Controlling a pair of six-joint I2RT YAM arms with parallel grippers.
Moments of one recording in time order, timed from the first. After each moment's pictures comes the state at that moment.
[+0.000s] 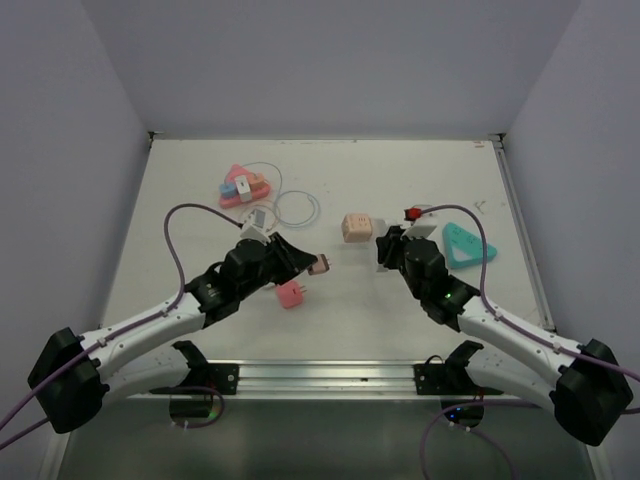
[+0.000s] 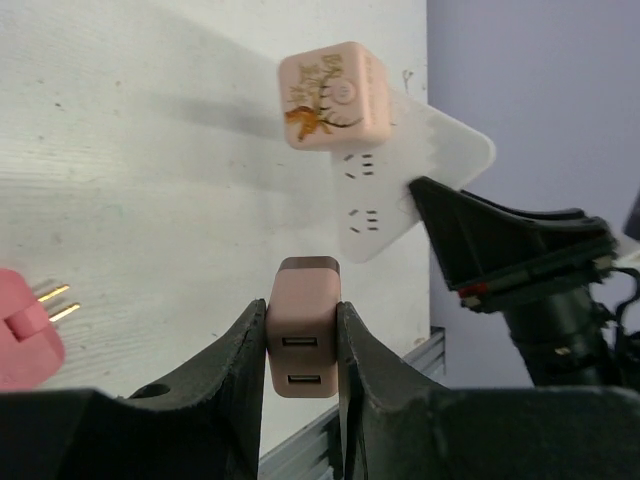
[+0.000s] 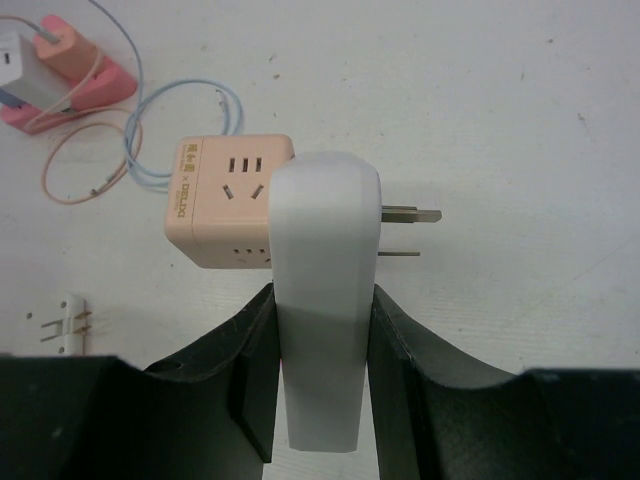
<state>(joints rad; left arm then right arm) -0.81 1.00 0.57 0.04 -0.12 -1.16 0.70 1.00 0.49 0.15 0.46 0.42</state>
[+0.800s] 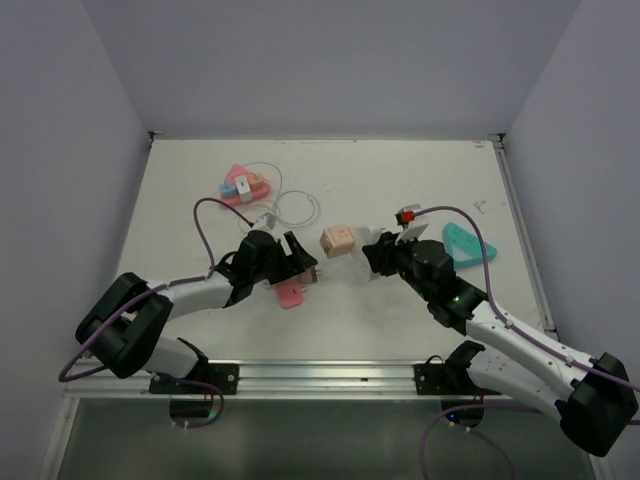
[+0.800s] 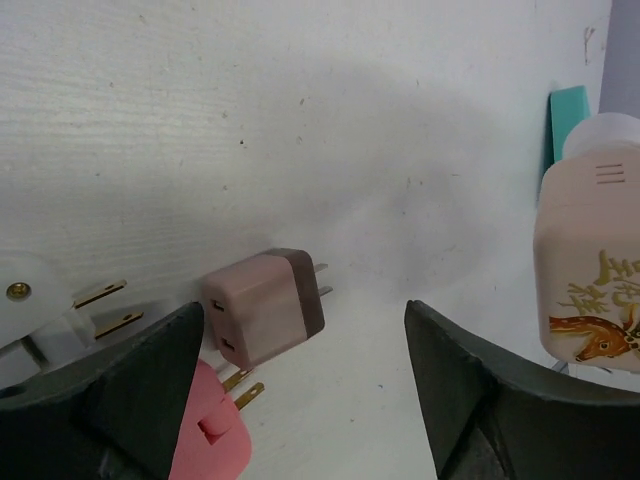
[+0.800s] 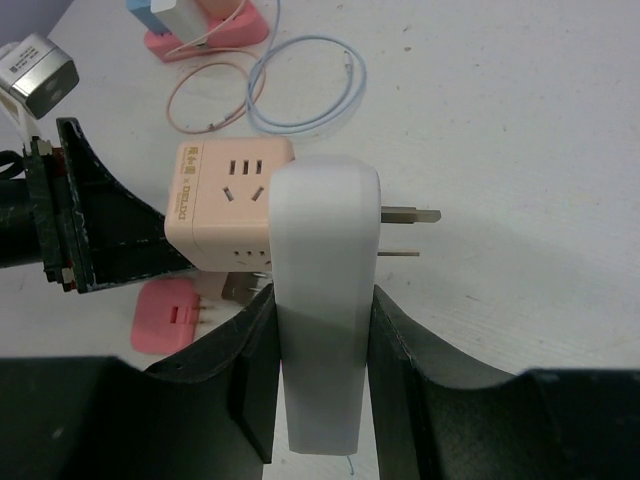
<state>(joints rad) -0.60 1.43 0.52 0.28 0.07 -0.93 0.70 0.89 0.51 0.10 0.18 0.36</state>
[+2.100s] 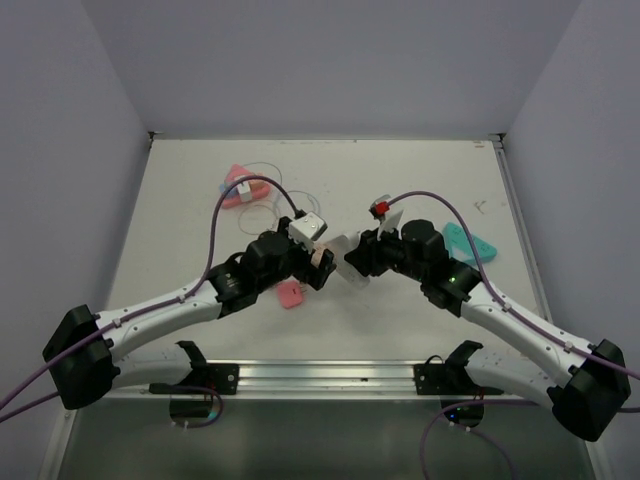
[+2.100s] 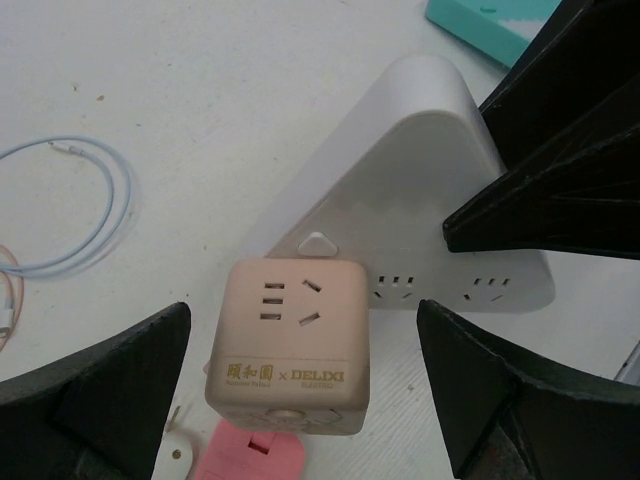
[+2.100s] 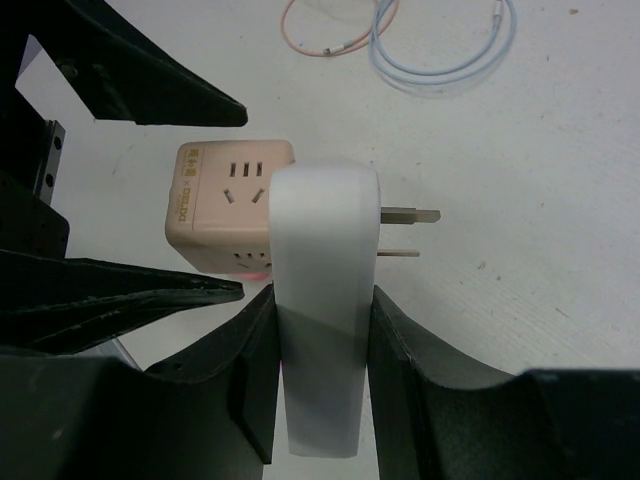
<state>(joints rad) -0.89 1.14 0.71 0.06 -0.10 -0.14 0.70 1.00 0.72 -0.11 -0.13 0.27</state>
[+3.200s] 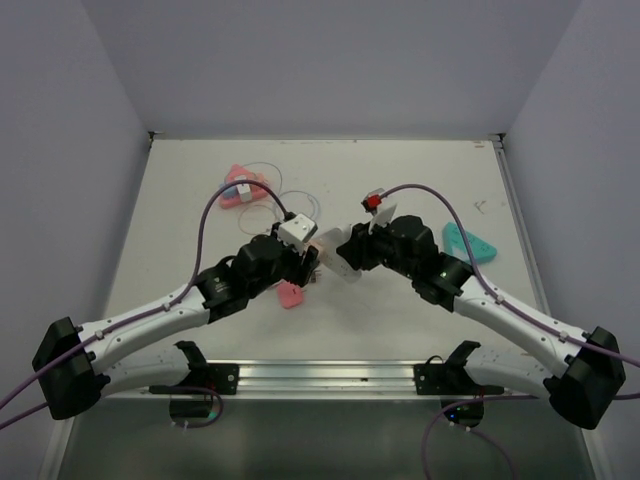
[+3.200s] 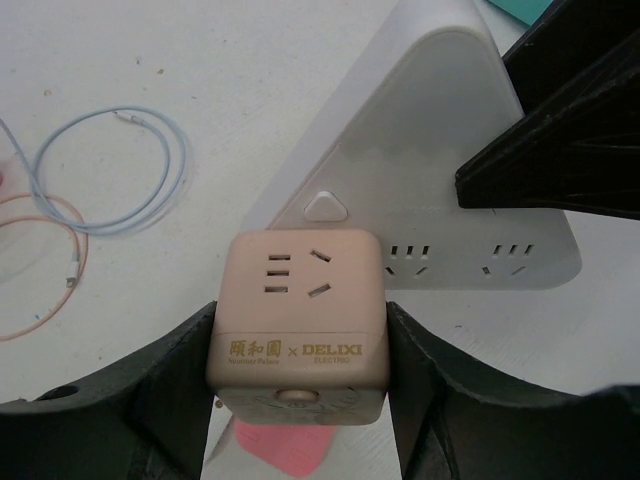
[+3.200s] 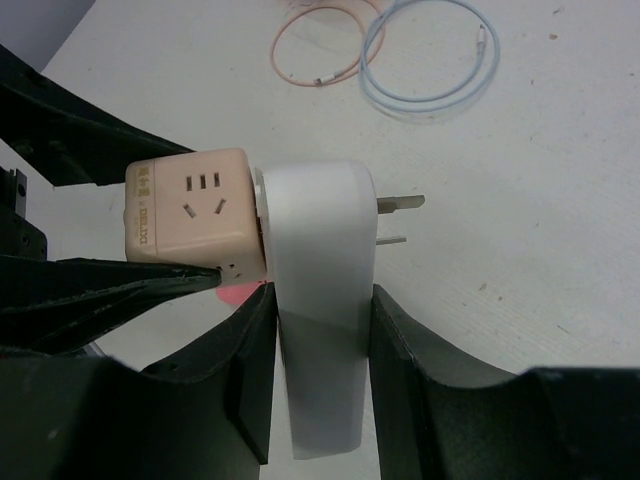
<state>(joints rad) -0.92 1.07 0.72 -0.07 -0.21 -0.12 0.75 1.06 0.79 -0.12 0.02 0.29</state>
